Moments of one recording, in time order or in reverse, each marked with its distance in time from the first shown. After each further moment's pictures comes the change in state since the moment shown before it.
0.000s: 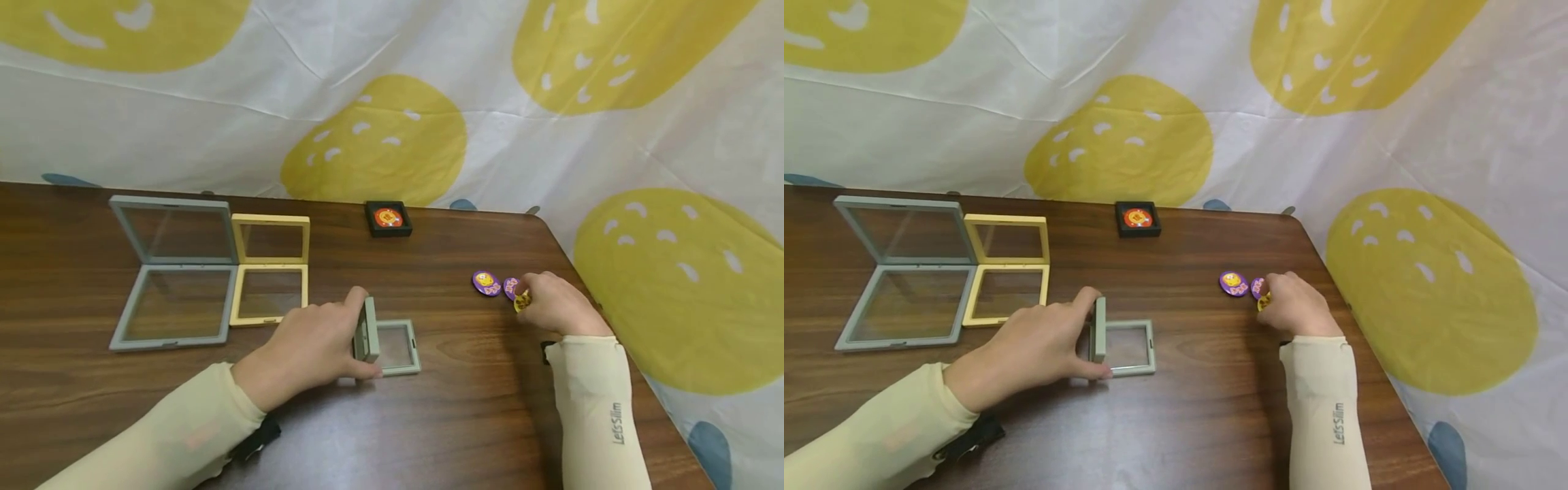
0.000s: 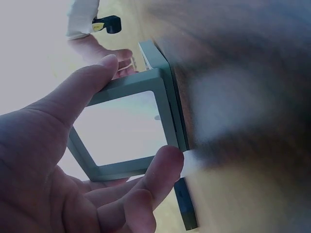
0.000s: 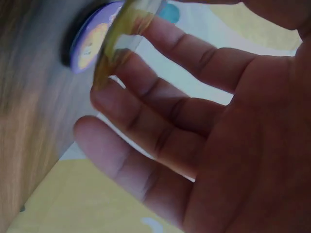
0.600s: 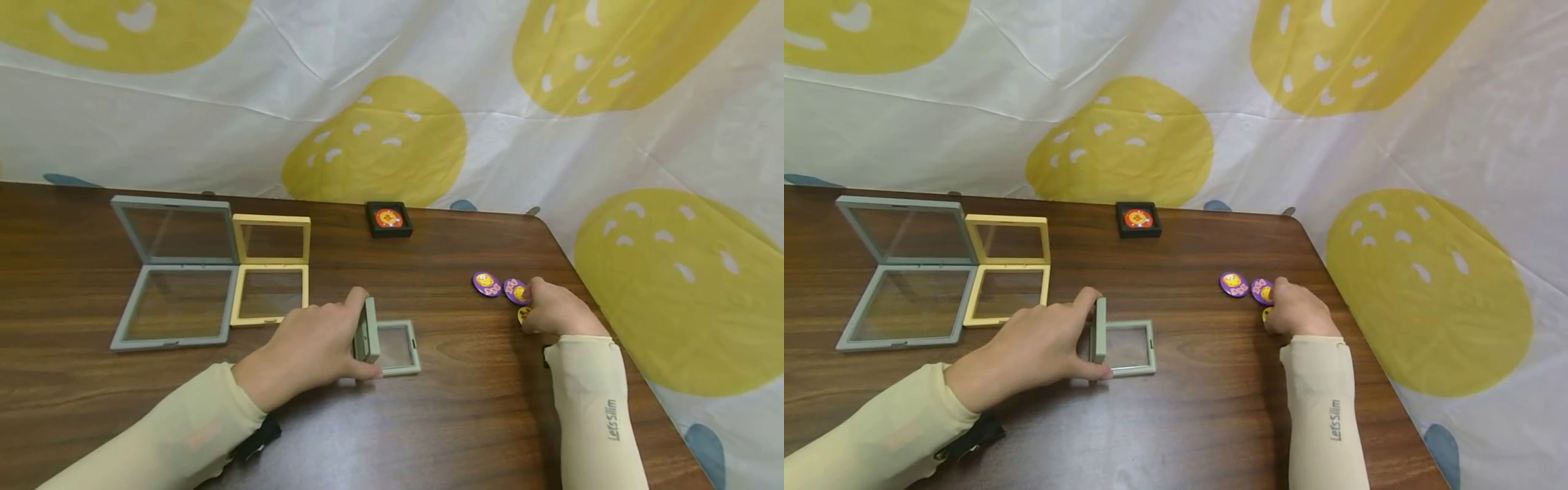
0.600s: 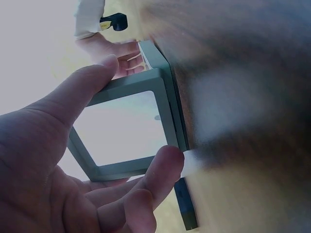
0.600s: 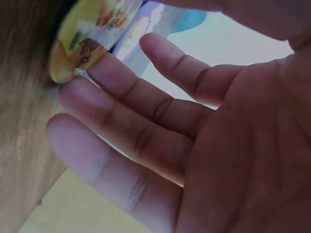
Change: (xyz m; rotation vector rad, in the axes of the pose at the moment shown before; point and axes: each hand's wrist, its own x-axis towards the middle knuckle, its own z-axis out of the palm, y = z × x) left_hand 0.000 0.000 0.000 -0.002 0.004 0.001; right_hand 0.004 0.010 0.010 0.033 -0.086 0.130
